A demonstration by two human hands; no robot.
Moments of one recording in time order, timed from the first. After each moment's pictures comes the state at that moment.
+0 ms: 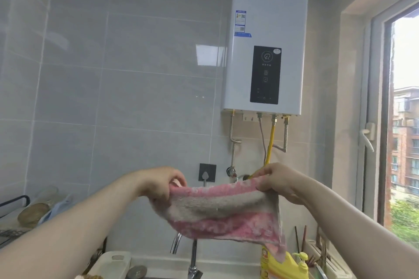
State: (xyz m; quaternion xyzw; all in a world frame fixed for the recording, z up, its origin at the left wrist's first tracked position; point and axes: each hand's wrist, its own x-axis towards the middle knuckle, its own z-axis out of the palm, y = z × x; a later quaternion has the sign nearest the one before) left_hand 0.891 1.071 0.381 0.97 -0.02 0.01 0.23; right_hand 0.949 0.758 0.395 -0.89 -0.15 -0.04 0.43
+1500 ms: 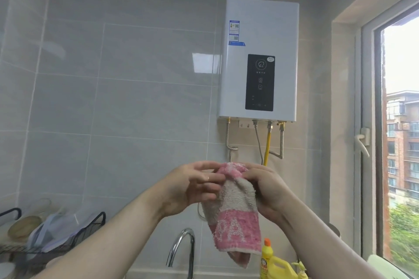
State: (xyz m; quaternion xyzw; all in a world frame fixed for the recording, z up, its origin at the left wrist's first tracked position) left_hand 0.868 0.993 0.391 0.63 -0.18 0.01 0.76; right_hand 0.911 0.792 0.394 -0.57 -0.27 0.06 0.77
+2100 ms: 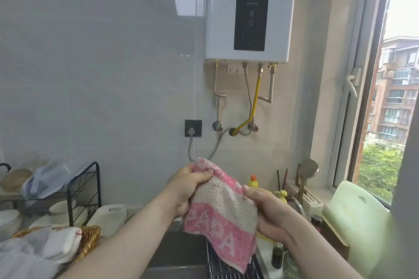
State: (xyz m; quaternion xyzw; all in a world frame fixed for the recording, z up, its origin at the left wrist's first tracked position) left_hand 0.895 0.951 0.262 0.62 -0.02 0.02 0.78; right_hand 0.903 0.748 0.236 -0.51 -0.09 0.24 0.82
